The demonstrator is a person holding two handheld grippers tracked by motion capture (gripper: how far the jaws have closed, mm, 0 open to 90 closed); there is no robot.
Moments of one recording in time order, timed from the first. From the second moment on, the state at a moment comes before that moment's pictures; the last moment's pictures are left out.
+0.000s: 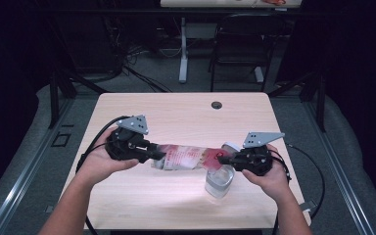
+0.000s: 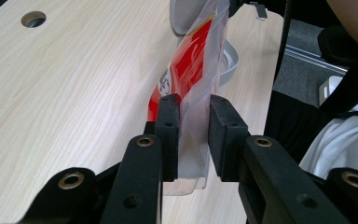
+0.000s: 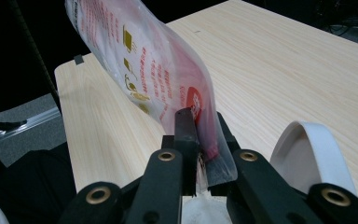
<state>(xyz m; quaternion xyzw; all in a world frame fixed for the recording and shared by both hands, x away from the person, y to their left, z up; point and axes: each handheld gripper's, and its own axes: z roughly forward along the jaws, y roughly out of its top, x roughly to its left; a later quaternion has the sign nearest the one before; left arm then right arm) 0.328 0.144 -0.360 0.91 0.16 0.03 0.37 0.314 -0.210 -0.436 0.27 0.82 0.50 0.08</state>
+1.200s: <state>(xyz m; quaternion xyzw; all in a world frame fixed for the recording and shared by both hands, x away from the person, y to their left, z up) 0.328 0.138 -0.354 0.91 0.16 0.03 0.37 0.315 -0.211 -0.437 0.26 0.82 0.49 0.08</state>
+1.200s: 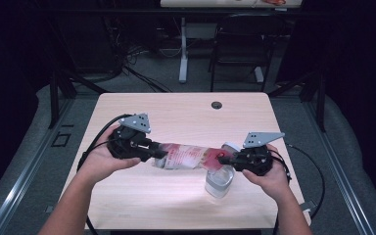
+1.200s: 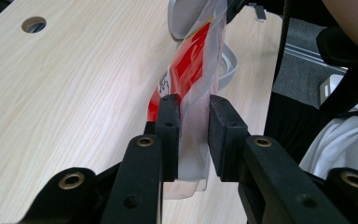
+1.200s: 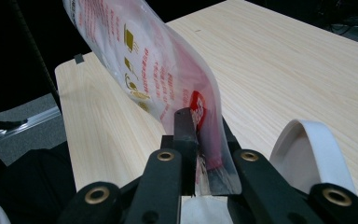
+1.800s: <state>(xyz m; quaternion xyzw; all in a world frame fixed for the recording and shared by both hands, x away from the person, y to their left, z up) 0.330 0.136 -0.351 0.91 0.15 0.03 0.38 0.314 -0.212 -0.440 0.27 0.82 0.50 0.07</state>
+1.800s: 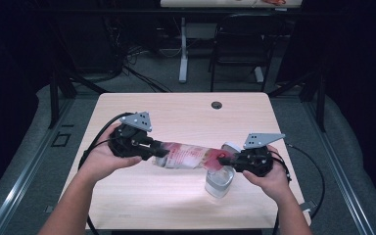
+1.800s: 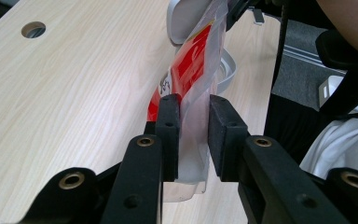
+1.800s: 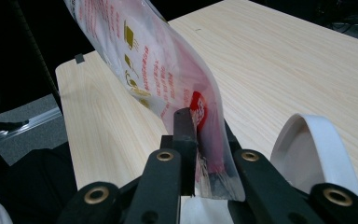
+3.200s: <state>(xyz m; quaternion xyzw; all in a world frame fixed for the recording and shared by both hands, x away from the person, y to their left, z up) 0.333 0.133 -0.347 0.92 0.14 0.03 0.38 0.311 -0.216 -0.443 0.27 0.82 0.49 0.07</state>
